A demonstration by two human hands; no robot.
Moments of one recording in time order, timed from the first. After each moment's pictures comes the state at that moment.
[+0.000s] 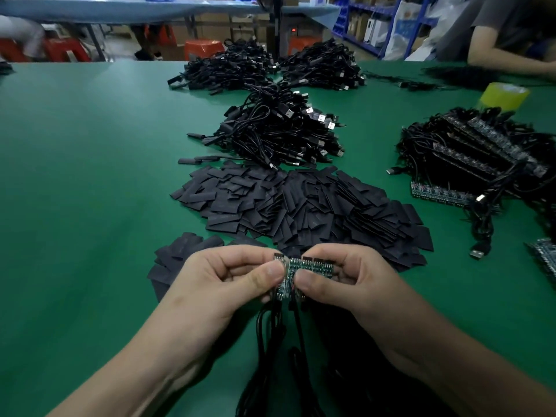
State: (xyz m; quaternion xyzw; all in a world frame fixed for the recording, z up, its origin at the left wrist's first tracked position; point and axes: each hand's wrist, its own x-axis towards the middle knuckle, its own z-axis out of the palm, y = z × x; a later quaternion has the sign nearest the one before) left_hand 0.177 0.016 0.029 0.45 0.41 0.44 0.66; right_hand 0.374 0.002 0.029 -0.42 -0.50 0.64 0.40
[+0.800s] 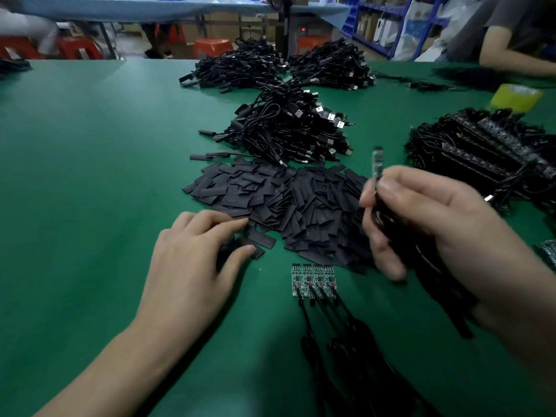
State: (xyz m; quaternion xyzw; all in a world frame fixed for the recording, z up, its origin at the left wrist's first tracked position) left_hand 0.144 0.039 0.012 0.77 0.58 0.27 0.02; right_hand 0.403 0.007 0.085 -0.41 -0.58 0.52 0.47
